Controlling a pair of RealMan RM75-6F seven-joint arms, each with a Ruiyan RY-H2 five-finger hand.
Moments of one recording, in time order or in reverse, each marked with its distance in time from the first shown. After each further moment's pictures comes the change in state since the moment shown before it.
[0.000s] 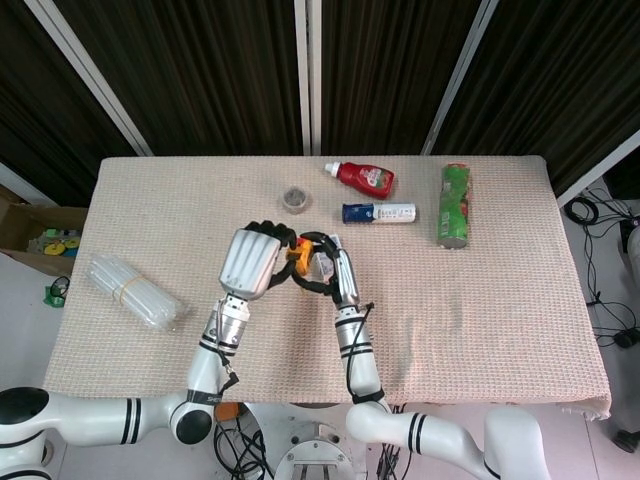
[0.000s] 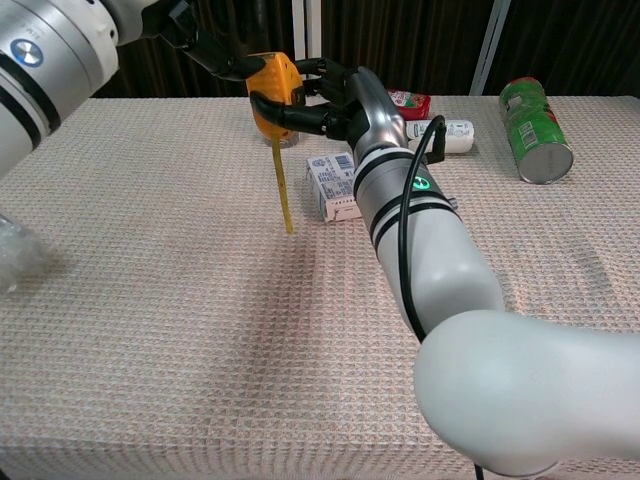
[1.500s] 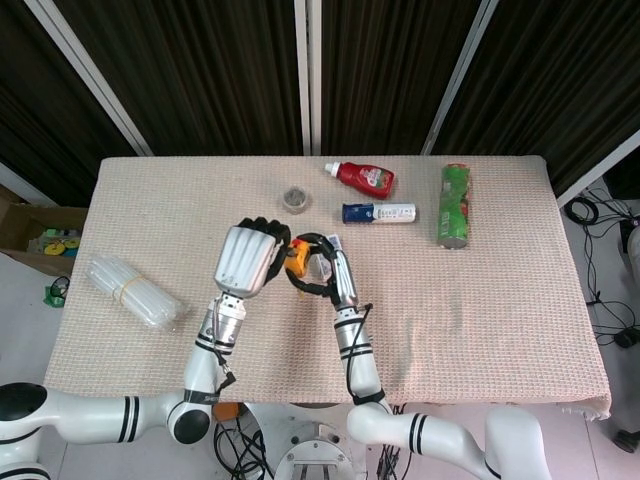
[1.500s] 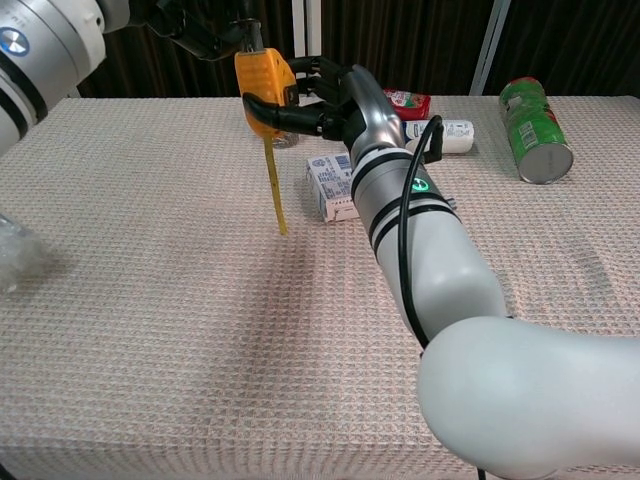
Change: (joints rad) left arm -0.023 0.022 0.021 -0.011 -0.011 0.051 0.030; right arm -0.002 0.007 -0.011 -0.001 -0.018 -0.002 0.012
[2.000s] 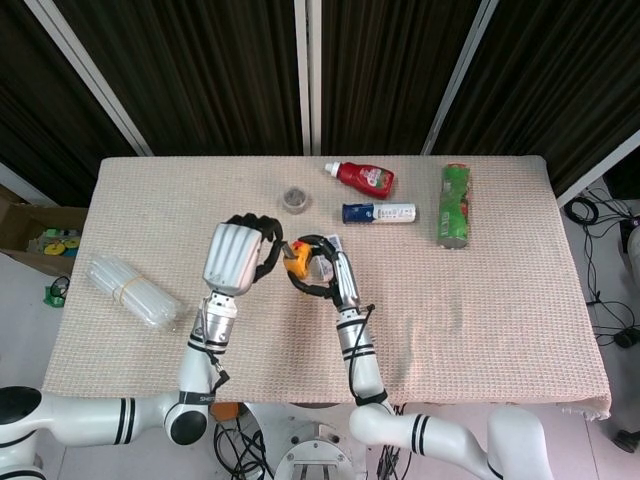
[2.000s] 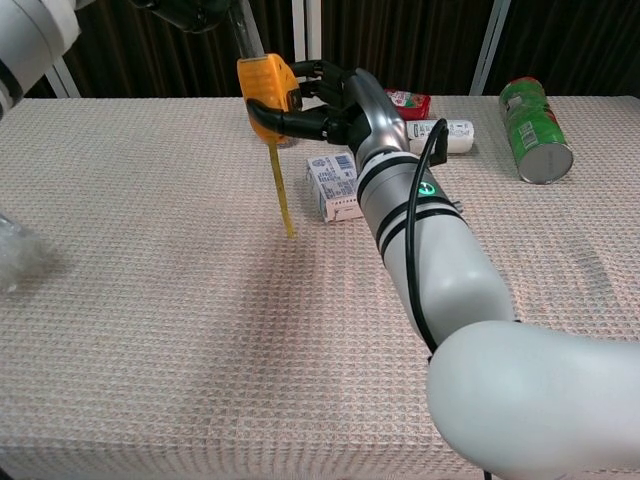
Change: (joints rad) left arm 0.027 0.008 -0.018 -0.011 0.031 0.054 -0.102; right arm -0.016 0.009 -0.017 -0.006 0.004 0.005 -0.012
